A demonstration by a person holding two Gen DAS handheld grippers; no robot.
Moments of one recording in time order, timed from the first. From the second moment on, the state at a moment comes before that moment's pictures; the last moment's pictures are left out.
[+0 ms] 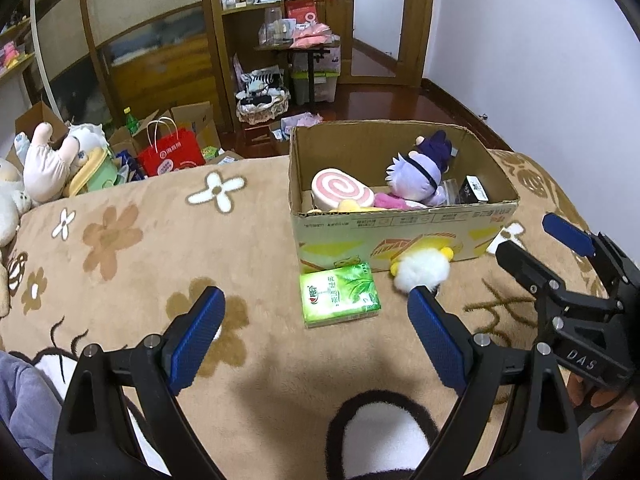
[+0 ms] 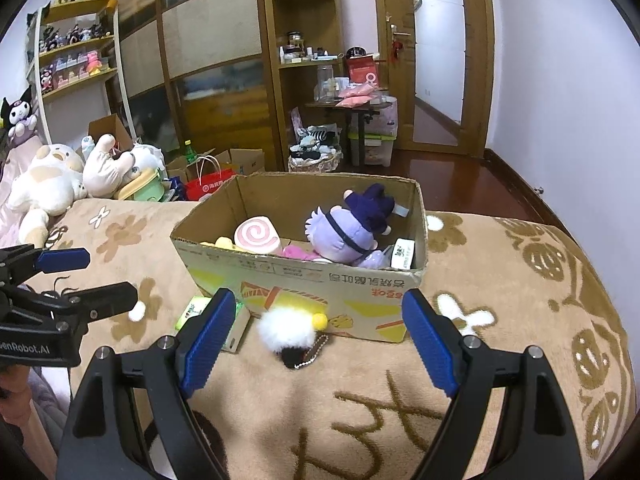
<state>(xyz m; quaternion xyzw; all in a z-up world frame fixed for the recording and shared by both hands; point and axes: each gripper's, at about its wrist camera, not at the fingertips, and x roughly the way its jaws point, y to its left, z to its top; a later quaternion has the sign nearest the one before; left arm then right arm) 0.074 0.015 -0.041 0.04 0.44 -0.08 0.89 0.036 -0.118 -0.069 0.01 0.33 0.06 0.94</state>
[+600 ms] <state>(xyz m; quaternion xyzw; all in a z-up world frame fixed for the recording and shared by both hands) 0.112 0.023 -0.069 0.00 0.48 -0.08 0.87 0.057 -0.111 -0.099 -0.01 0.36 0.06 0.93</state>
